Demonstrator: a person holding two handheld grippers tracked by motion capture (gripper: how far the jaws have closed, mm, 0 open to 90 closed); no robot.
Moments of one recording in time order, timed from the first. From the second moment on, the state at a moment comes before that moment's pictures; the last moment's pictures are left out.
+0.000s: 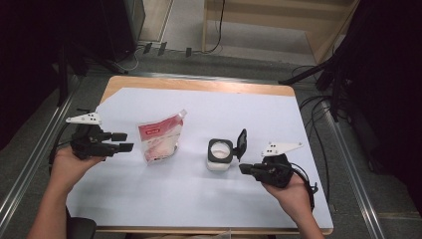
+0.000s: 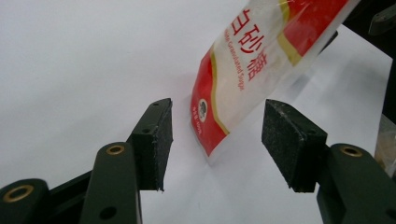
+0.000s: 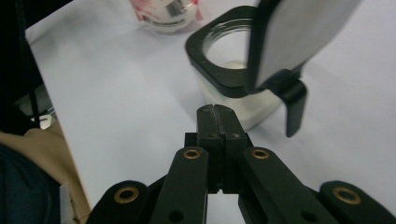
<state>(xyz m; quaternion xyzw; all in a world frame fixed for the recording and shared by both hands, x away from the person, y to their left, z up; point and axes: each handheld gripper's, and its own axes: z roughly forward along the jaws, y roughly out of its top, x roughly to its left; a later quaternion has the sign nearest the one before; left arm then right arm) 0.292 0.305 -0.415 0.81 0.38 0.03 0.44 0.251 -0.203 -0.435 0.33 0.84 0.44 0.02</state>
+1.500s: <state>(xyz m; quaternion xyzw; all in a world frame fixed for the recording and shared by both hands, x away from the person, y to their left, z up) 0.302 0.294 -0.426 0.80 0.41 0.07 0.42 0.305 -0.206 -0.425 0.41 0.78 0.48 0.05</state>
